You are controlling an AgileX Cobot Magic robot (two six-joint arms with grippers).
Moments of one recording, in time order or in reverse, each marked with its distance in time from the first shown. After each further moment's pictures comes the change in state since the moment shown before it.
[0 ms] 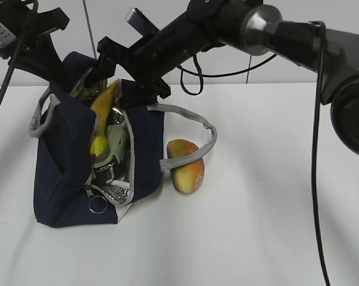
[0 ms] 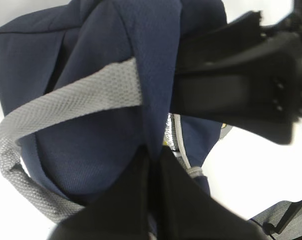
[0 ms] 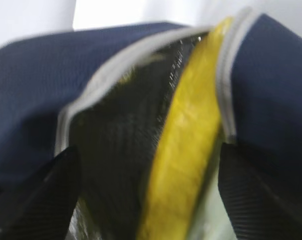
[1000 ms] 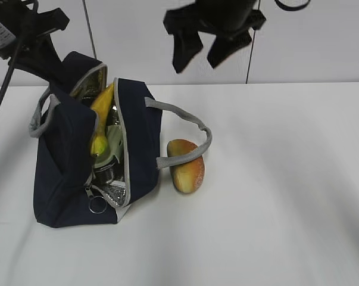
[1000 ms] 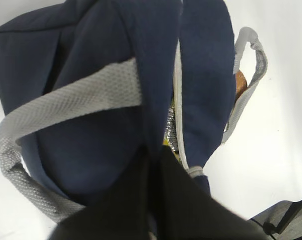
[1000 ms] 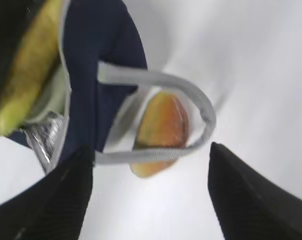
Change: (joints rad) left arm 0.000 0.000 0.000 0.002 0.000 0.000; right arm -0.004 -0.450 0.253 -0.693 0.210 0.004
